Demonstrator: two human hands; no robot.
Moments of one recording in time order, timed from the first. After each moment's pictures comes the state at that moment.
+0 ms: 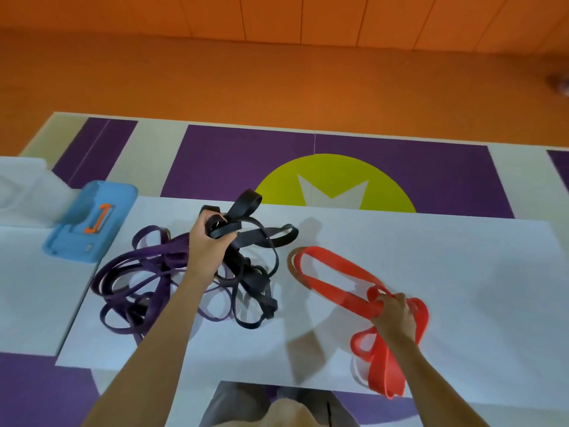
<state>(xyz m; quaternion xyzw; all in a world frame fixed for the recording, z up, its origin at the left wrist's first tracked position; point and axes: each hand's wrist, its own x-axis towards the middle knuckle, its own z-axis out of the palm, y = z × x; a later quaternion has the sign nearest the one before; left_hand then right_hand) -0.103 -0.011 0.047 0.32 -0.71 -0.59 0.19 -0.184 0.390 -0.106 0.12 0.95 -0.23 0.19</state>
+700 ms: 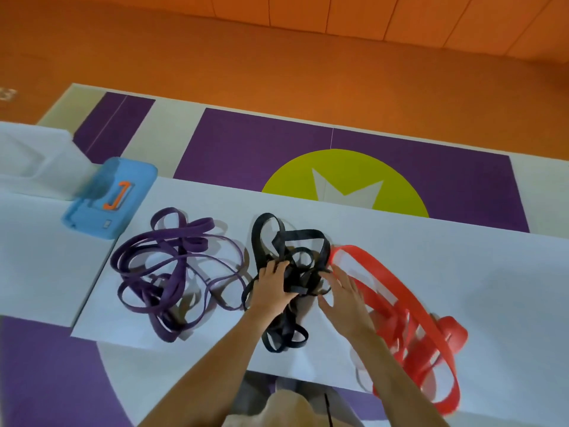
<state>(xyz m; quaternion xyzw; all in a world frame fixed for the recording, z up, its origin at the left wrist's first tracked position) -0.072 0.069 -0.086 0.25 -0.91 -0.30 -0.13 -0.149 0.263 -0.057 -0.26 0.91 -0.20 0.24</state>
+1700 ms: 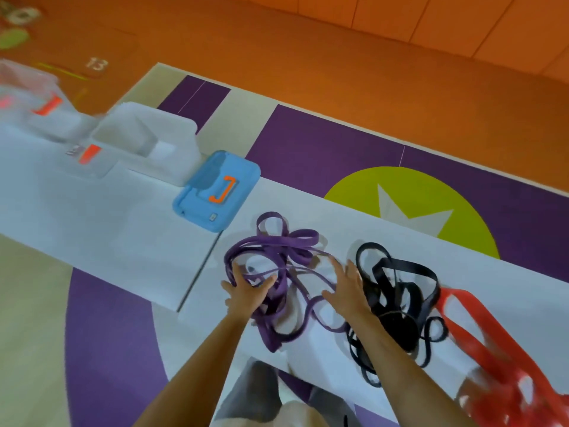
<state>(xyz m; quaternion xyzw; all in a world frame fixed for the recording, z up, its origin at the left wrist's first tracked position) 0.088 -0.187 -0.069 0.64 -0.59 -0.48 -0.10 -0.085 -0.008 -0.059 -0.23 0.89 -0.18 0.36</state>
